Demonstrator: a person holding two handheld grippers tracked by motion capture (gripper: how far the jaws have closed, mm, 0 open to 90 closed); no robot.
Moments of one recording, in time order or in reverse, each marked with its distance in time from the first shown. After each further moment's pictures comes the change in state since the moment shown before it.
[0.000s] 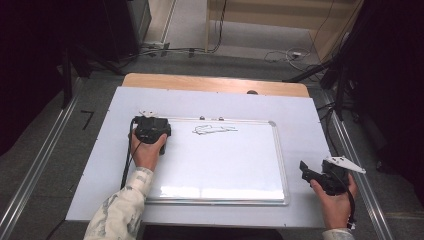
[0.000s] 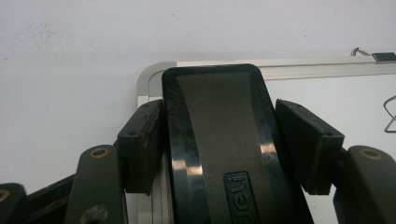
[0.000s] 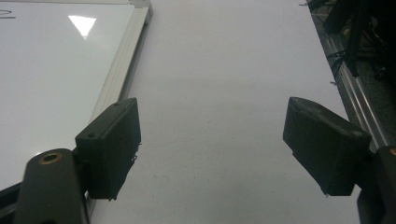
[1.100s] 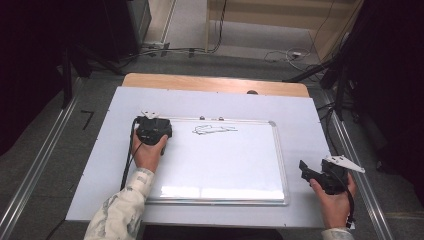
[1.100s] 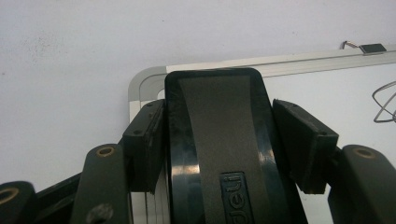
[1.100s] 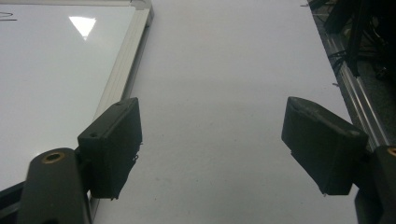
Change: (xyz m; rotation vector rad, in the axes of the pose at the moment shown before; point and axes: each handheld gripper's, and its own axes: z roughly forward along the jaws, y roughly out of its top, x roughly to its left) left arm -0.005 -0.001 -0.003 -0.014 -0.007 0.059; right arm 0.001 0.001 0.001 -0.002 0.001 0.002
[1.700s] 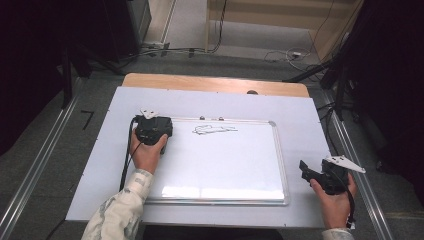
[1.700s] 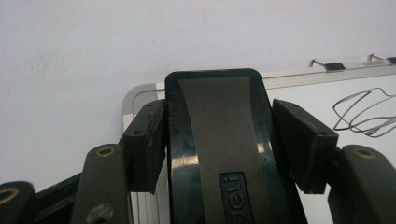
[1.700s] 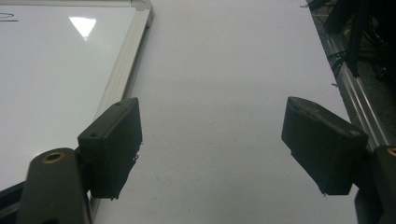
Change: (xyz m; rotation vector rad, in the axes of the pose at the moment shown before) left arm -0.005 0.006 -0.016 -0.050 -0.037 -0.002; right arm 0.000 0.000 -0.001 -0.002 -0.001 0.000
